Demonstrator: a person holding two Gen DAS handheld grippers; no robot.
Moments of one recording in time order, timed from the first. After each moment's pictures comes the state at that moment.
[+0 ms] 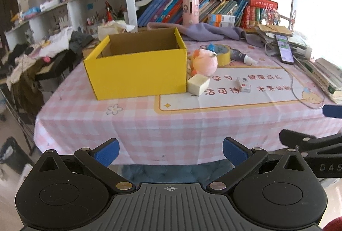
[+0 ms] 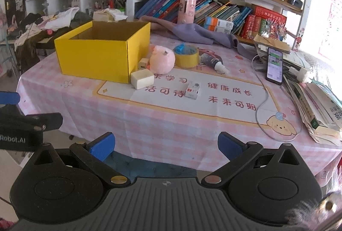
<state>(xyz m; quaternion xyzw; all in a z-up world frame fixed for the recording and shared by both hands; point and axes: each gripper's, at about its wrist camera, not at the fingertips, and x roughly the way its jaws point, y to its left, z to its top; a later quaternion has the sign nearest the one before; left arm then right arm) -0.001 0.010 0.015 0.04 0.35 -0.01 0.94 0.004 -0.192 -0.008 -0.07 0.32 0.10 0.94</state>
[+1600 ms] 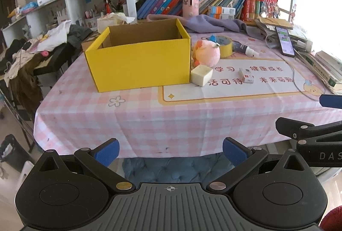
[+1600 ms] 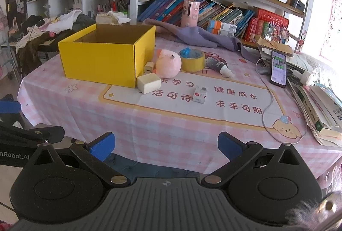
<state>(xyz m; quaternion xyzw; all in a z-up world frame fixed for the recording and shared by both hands) 0.000 0.025 0.005 0.03 0.37 -0.02 0.93 0.008 -0.174 -0.012 -0.07 0.32 0.10 0.94</state>
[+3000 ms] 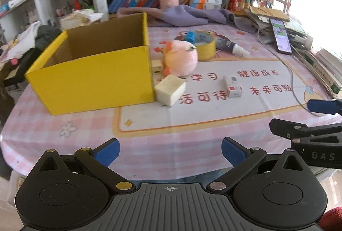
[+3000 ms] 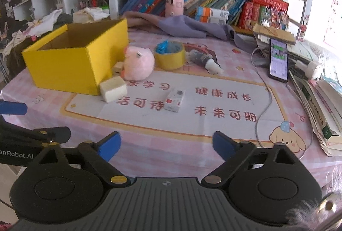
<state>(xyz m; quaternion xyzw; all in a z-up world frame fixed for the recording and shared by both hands) 0.111 -0.046 -0.013 0.04 0.40 -0.06 0.91 0.110 -0.237 -0.031 -0.04 0.36 0.10 0.93</state>
